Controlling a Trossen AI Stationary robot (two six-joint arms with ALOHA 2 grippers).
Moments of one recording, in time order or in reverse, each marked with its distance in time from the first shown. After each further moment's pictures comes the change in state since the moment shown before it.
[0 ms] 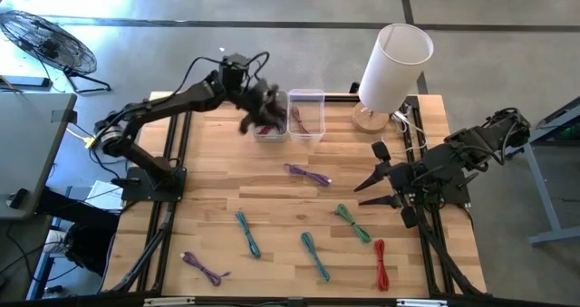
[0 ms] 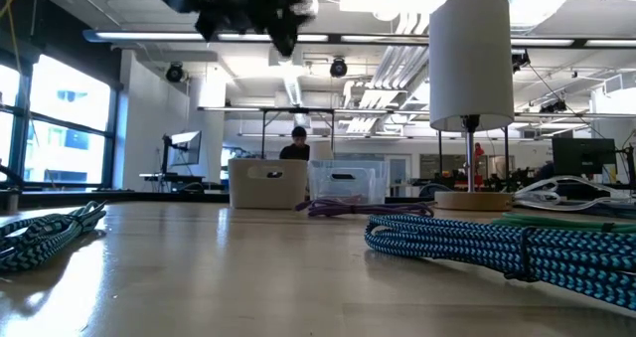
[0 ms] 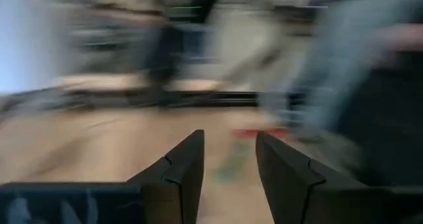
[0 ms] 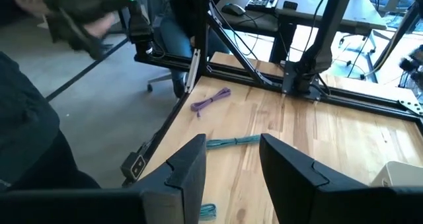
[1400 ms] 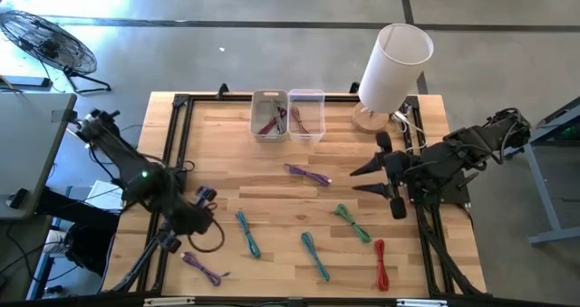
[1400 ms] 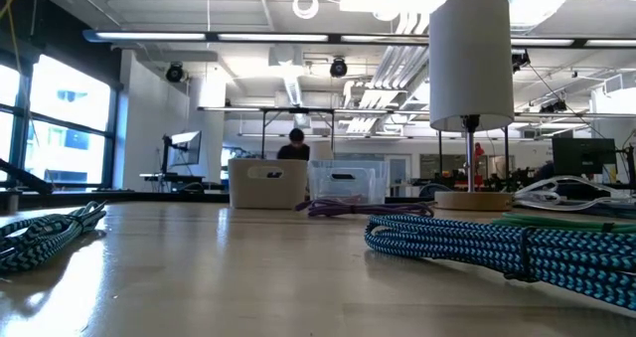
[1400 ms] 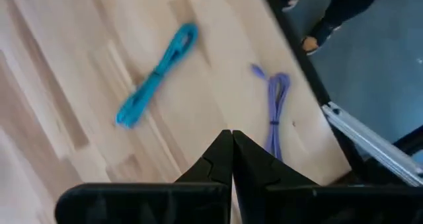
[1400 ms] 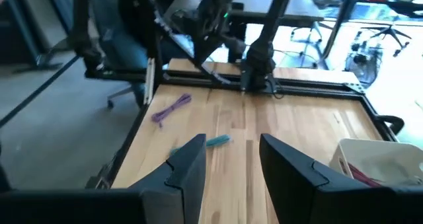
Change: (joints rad) left arm -1.293 -0.303 -0.001 -1.109 -1.066 -0.307; right arm -0.021 0.003 0.000 0.005 0.175 0.094
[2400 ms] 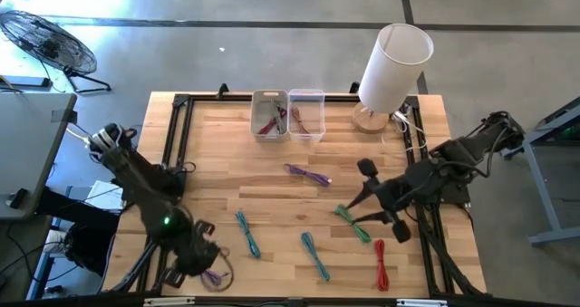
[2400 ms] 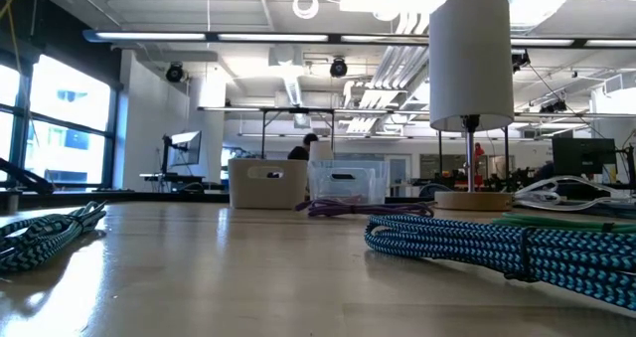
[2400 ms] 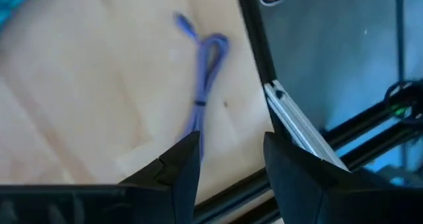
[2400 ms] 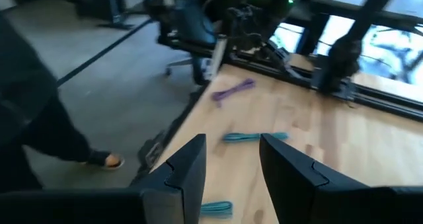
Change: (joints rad) left arm -0.156 0.286 0.000 0.137 0.215 -0.279; right arm 0.045 0.088 0.000 0.034 -0.258 -0.132
